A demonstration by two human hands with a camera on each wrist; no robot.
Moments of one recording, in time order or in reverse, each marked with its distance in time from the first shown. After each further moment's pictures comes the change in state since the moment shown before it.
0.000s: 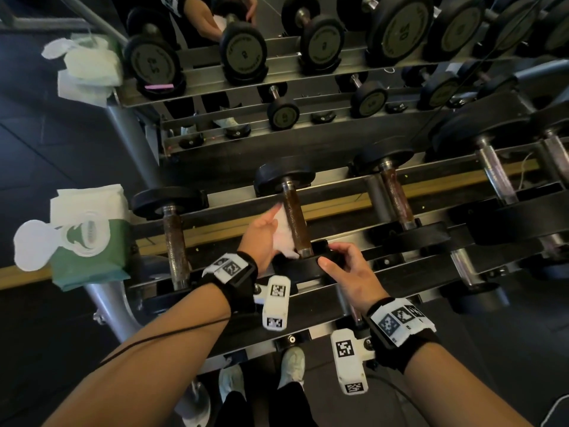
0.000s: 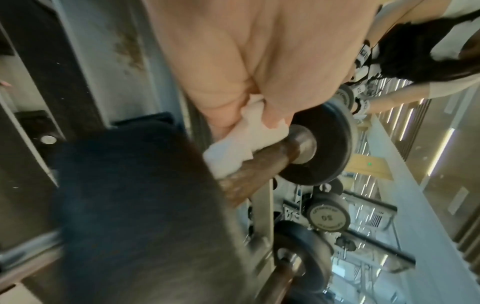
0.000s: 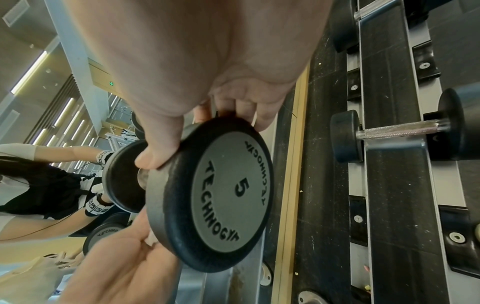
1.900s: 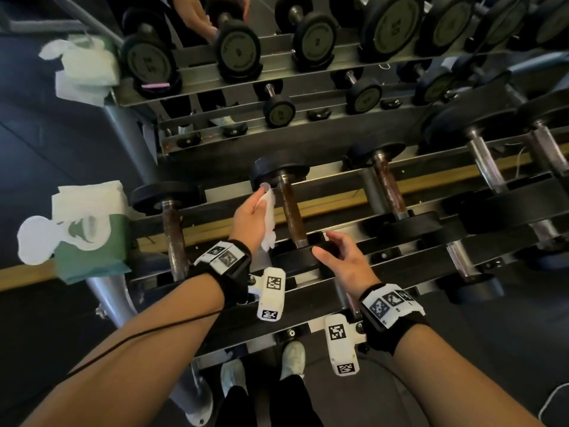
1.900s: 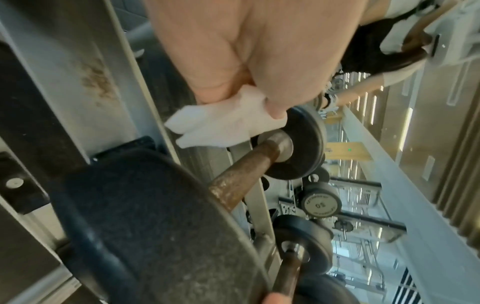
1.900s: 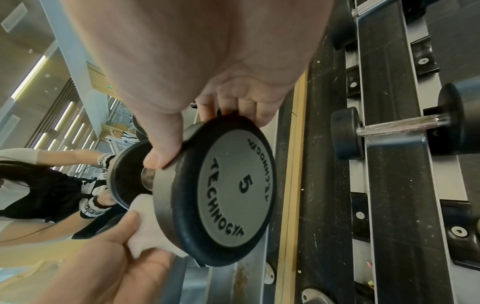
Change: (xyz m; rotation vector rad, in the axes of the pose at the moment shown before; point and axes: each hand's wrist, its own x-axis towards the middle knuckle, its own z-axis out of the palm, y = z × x) left_hand 0.002 0.006 -0.011 0.499 0.143 0.294; right_hand 0.000 0.002 0.002 0.021 0.022 0.026
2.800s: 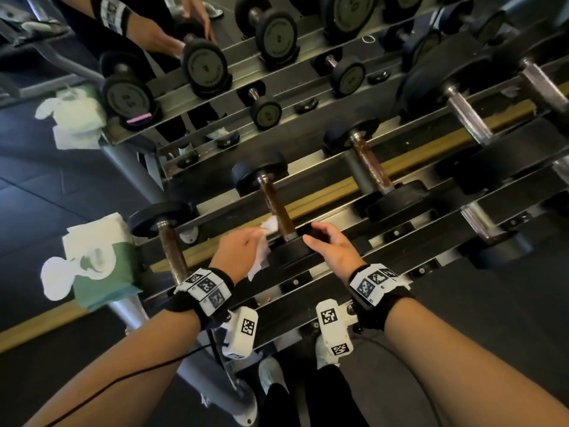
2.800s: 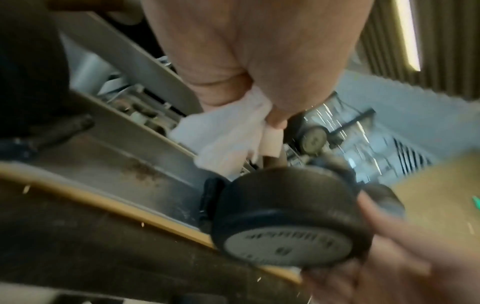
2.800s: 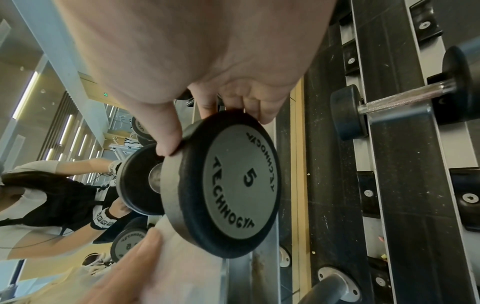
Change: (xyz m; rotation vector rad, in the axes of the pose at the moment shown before) left_hand -0.037 -0.004 -0.018 0.738 -0.196 0.250; right_hand 0.005 0.006 0.003 0.203 -0.006 0.049
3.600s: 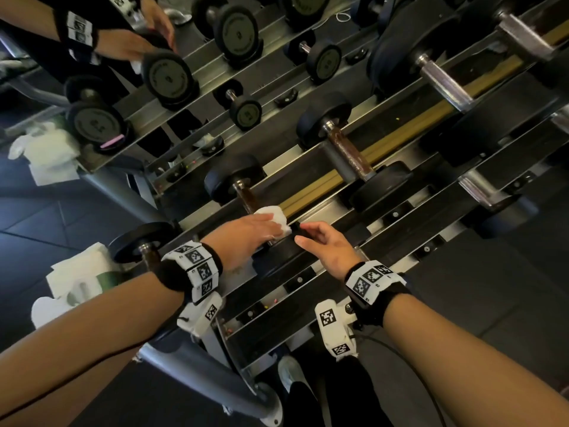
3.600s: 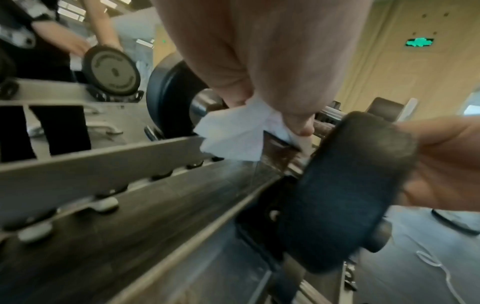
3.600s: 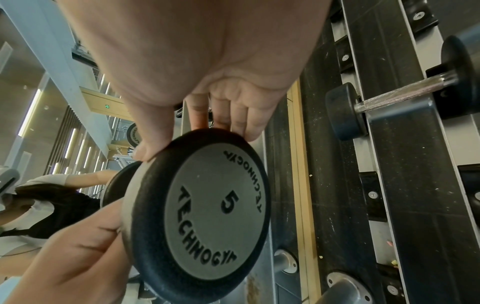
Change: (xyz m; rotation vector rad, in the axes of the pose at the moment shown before) left_hand 0.059 0.034 -0.007 0.817 -0.589 0.527; right_hand 0.001 0.013 -0.018 0.106 -0.038 -0.103
